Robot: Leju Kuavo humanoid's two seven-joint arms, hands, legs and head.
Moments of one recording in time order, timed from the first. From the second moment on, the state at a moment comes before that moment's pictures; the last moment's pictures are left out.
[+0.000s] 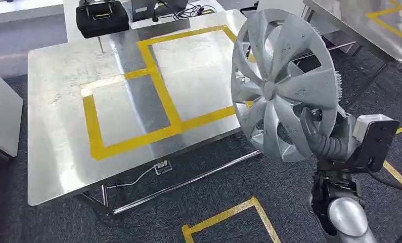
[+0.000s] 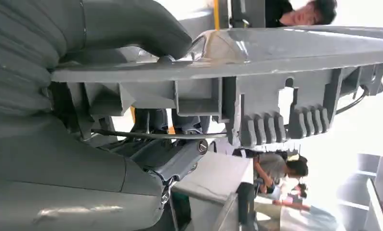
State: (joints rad) left arm -0.12 -0.10 -1.19 -0.17 1.02 0.25 0.11; right arm -0.43 -0.32 0.55 -1.91 -0.11 -0.55 0.07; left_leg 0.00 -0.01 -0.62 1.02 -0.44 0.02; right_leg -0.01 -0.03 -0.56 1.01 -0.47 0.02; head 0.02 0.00
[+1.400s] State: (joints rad) left arm -0.12 -0.10 -1.19 -0.17 1.02 0.25 0.09; right arm -0.46 -0.32 0.59 -1.87 -0.12 -0.53 0.10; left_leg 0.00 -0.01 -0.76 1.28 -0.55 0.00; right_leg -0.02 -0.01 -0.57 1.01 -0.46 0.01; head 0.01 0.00
